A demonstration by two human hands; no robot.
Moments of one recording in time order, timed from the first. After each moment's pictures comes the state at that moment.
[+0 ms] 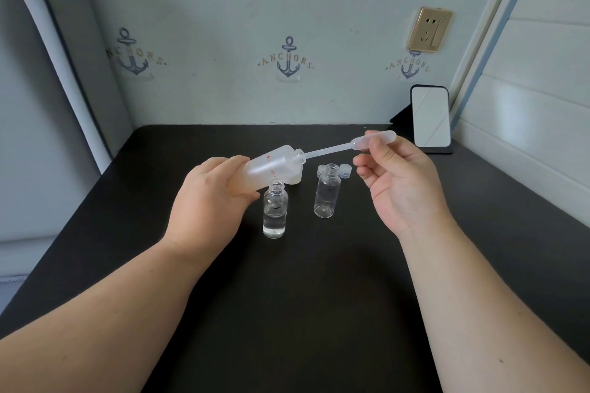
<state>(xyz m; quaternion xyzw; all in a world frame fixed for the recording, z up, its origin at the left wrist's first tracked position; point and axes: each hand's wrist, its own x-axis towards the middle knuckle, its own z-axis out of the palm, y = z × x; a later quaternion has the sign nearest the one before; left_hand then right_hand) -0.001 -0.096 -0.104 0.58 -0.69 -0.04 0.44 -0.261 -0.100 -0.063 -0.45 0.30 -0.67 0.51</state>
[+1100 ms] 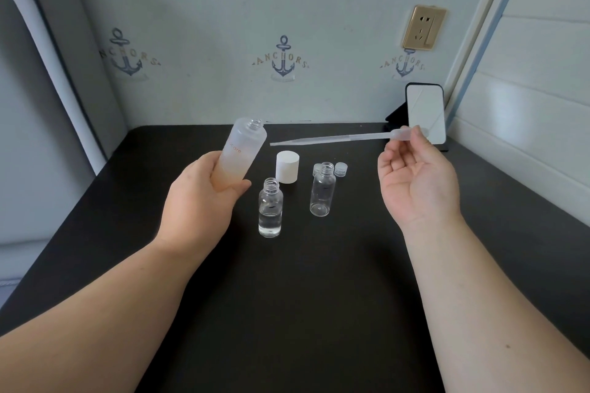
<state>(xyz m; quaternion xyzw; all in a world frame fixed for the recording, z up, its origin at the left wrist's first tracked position) 0.002 -0.100 -0.105 0.61 -0.62 -0.12 0.47 -0.280 -0.108 -0.063 -0.23 0.21 -0.76 0.57</state>
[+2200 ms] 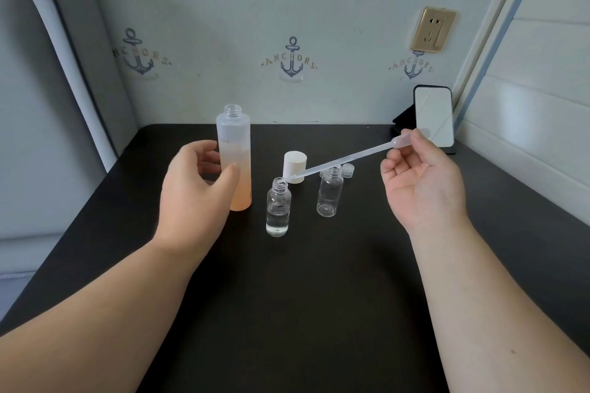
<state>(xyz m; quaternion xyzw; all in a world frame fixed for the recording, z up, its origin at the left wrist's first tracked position) 0.006 -0.087 -0.094 0.58 -0.54 -0.17 0.58 -0.279 -0.112 -0.067 -0.27 0.25 -0.75 0.55</state>
